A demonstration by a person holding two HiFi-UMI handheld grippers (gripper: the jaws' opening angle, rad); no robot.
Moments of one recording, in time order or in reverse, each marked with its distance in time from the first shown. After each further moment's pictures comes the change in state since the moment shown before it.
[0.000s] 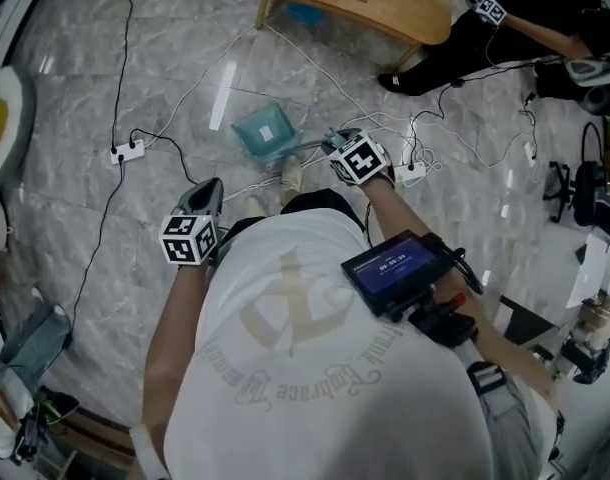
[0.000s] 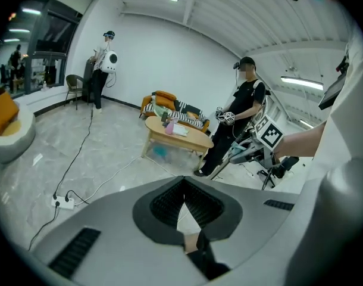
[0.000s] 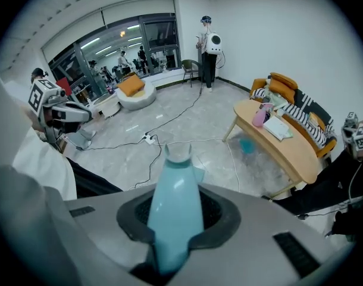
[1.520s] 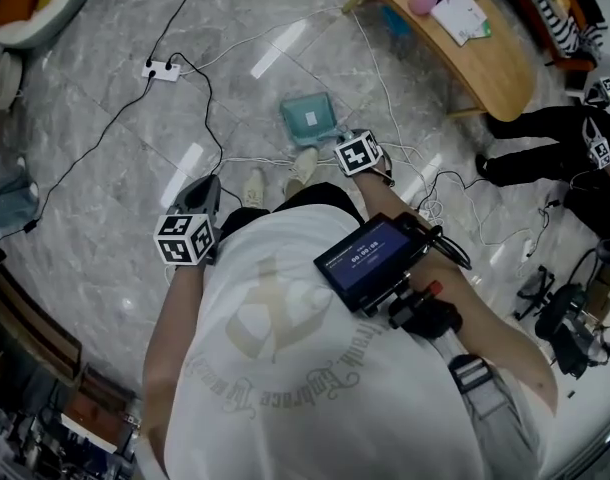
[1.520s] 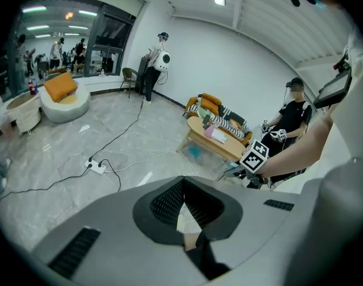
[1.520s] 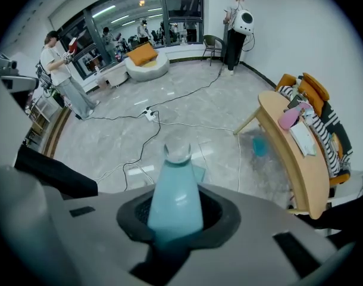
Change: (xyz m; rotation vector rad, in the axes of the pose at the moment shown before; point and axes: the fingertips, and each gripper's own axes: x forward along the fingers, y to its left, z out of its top) left arm -0.016 0.047 -0.016 -0.355 -0.008 0.344; right arm 0.165 -0.055 0.039 -0.218 0.209 0.046
